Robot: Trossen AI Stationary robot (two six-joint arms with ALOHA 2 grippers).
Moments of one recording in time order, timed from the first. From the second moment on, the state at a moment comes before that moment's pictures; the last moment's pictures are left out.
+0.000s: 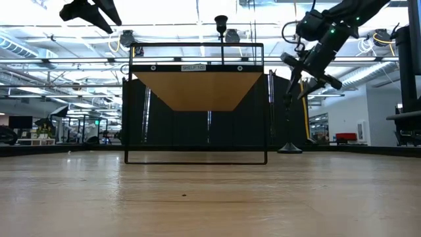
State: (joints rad) left arm 0.07 0.97 1.24 -1.09 -0.43 -0.75; right arm -0.85 1.17 0.89 -0.46 0.05 0.71
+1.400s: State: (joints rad) left arm 0.07 0.97 1.24 -1.09 -0.42 -0.71; right arm -0.85 1.27 0.89 -0.45 0.02 0.72
